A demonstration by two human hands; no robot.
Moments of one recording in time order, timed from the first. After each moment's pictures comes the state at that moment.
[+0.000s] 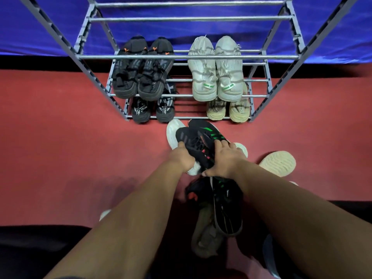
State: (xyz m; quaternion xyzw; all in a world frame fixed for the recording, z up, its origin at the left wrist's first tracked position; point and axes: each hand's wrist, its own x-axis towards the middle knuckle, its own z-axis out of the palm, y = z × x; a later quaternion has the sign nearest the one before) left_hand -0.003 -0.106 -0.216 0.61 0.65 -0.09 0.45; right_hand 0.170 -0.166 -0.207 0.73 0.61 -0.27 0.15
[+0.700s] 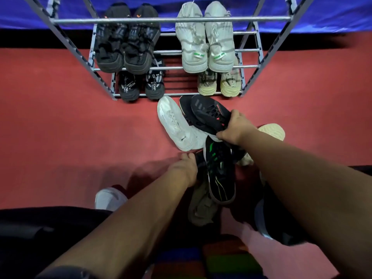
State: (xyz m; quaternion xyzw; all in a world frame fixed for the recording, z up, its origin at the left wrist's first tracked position) left_hand -0.001 -0.215 -0.232 0.76 0.46 -0.35 0.28; right_hand 0.210 -0.182 -0.187 0.83 0.44 -0.34 0.02
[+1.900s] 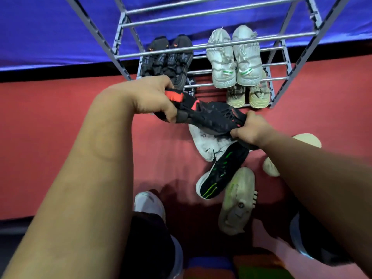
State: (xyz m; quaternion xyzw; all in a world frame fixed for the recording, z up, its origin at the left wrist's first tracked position) left_hand -0.108 -0.041 0.025 0.77 0.54 -0.10 0.33; right_hand 0.180 -0.152 -0.170 0.82 0.46 -0.34 -0.09
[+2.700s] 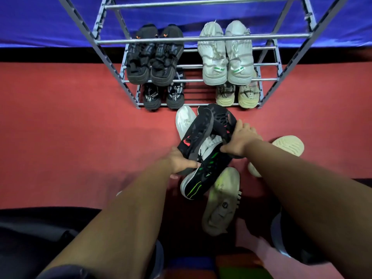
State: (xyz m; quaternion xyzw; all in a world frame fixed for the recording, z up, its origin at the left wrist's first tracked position) left_hand -0.081 -0.148 -0.219 0.50 0.66 -0.13 0.55; right_hand 0.175 -0.172 -0.192 0.81 0.49 -0.30 0.08
